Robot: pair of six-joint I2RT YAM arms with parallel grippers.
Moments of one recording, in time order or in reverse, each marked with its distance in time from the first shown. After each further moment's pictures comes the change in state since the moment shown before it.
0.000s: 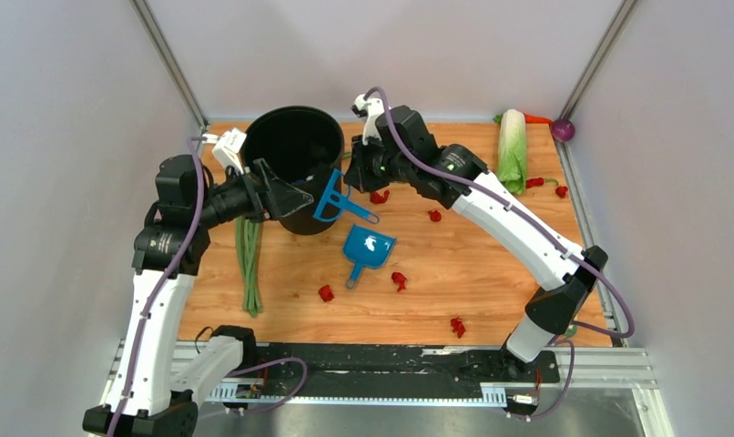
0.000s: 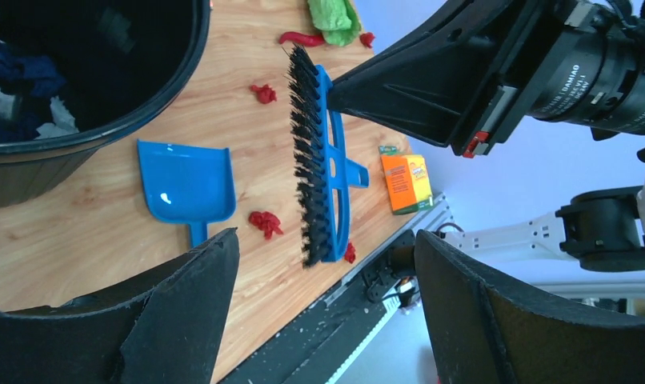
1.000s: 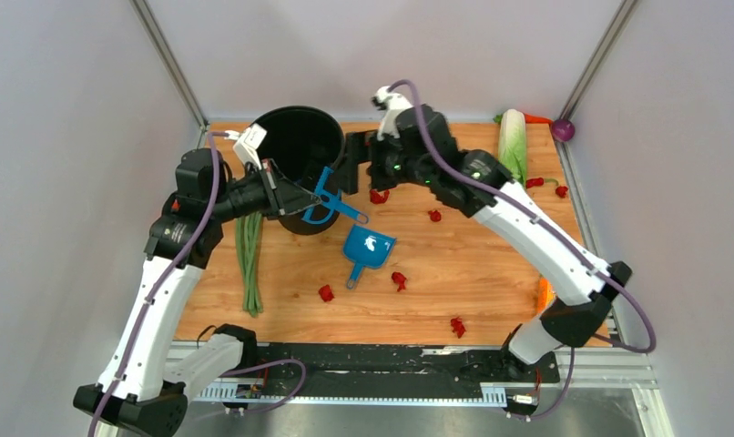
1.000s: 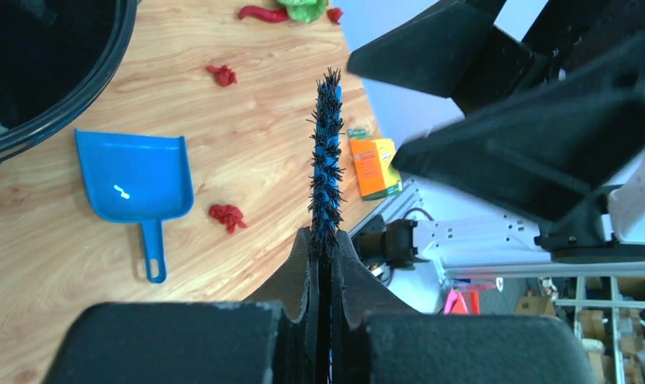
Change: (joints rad) left arm -0.135 0.058 -0.003 0.067 -0.031 -0.082; right arm 0.051 -0.058 0.026 -0.003 0.022 0.108
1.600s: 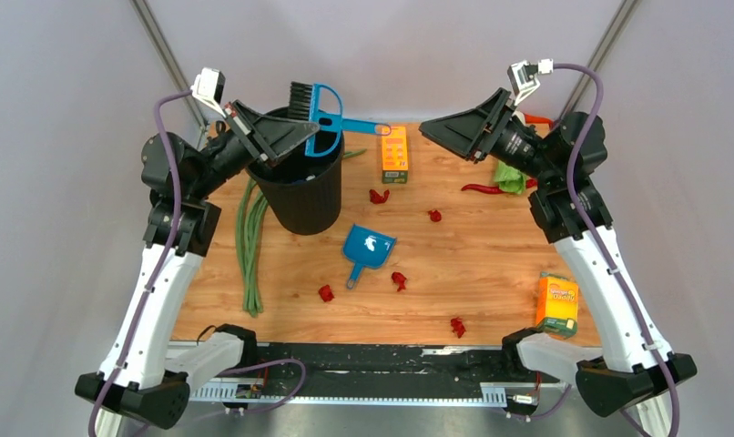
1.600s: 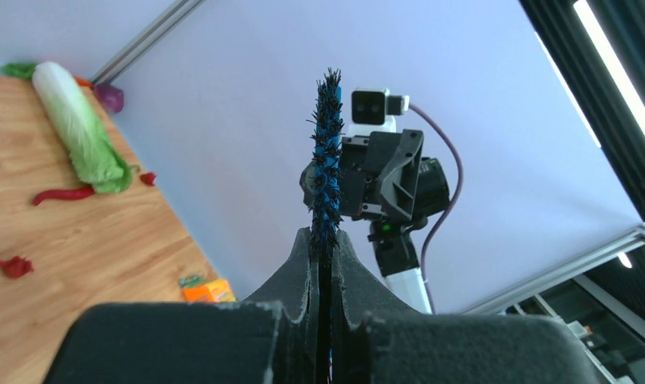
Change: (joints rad) left arm -0.001 0.051 0.090 0.636 -0.006 -0.566; right arm -0.544 -0.467 -0.470 0.694 -0.640 0.583
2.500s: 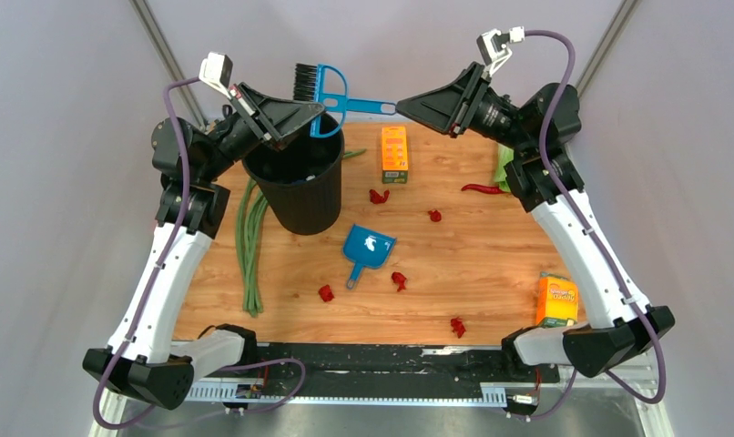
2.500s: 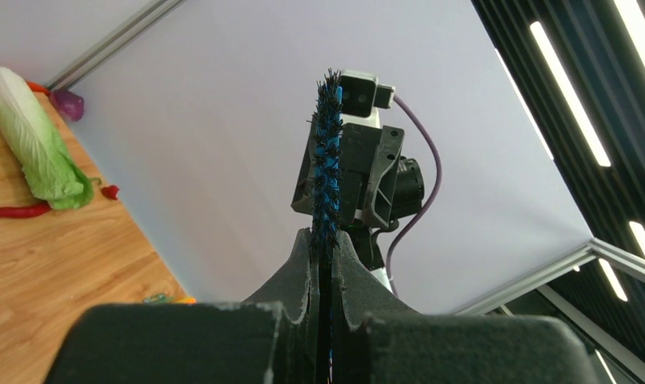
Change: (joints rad) left arm 0.000 0.120 0.050 0.178 0.004 -0.153; right arm 0.059 0.201 0.157 0.200 -0.090 0.064
